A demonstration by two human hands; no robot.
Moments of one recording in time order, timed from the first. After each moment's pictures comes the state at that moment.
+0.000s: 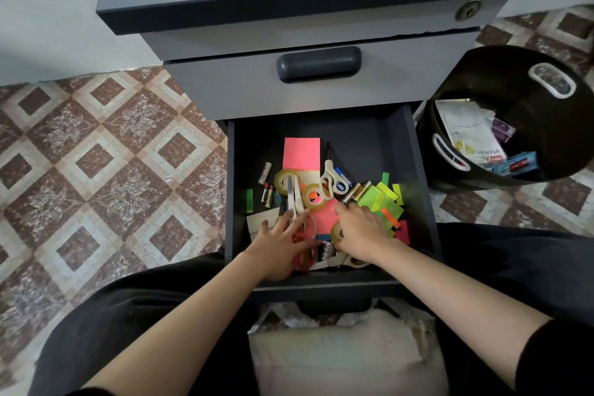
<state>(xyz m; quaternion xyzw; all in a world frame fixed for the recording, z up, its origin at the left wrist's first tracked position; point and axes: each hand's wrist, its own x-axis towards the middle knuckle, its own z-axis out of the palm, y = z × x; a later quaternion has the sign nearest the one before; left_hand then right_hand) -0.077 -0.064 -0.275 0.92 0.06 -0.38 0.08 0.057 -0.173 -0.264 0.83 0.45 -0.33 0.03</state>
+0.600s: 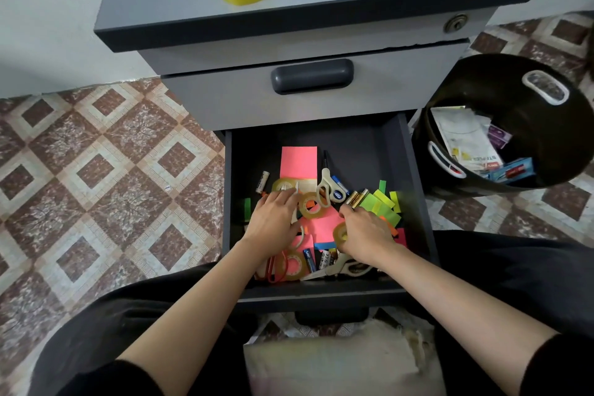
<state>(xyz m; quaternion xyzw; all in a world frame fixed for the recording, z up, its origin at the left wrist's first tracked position) -0.047 -0.042 -0.272 0.94 0.24 -0.15 0.16 0.068 -0.176 -0.260 0.85 0.40 -0.34 0.00</state>
